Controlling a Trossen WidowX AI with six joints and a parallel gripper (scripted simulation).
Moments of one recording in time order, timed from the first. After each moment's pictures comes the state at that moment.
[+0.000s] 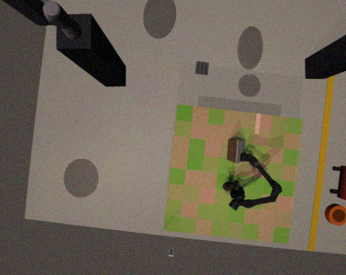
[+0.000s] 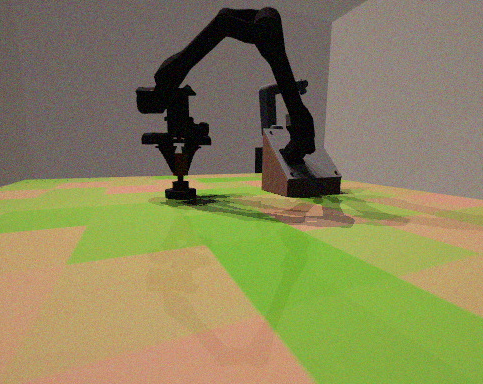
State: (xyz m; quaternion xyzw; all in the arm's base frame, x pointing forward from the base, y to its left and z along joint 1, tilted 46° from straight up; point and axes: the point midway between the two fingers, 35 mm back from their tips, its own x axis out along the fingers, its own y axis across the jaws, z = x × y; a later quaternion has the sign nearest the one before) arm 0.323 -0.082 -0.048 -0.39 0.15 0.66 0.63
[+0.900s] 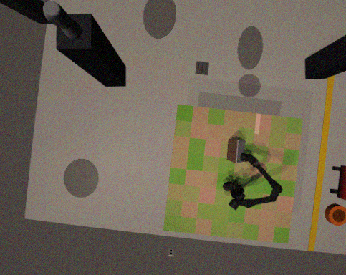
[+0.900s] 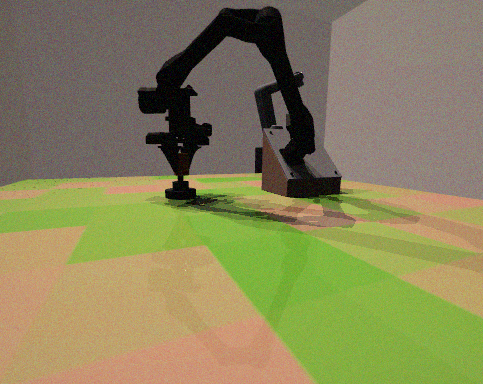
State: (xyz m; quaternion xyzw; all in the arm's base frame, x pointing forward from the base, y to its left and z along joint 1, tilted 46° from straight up) arm 0.319 -0.082 -0.049 -0.45 0.08 0.67 0.59
